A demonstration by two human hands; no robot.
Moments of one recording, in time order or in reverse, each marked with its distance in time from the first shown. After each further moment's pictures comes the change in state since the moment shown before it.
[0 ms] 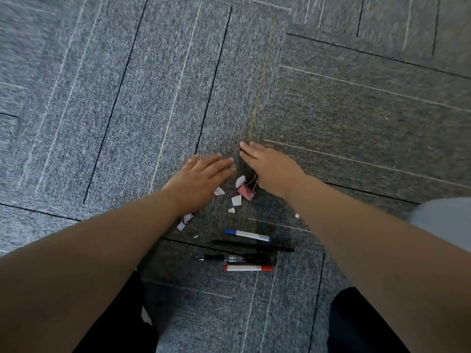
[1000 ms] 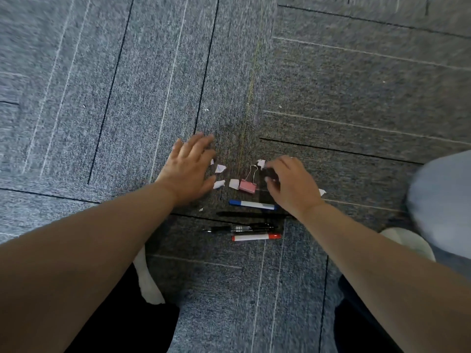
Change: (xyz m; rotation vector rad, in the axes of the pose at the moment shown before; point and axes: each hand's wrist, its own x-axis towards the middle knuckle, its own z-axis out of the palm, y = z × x) left_hand -0.036 0.016 0.011 -0.015 0.061 -0.193; right_hand -0.076 -0.037 0.076 0.342 0.446 0.272
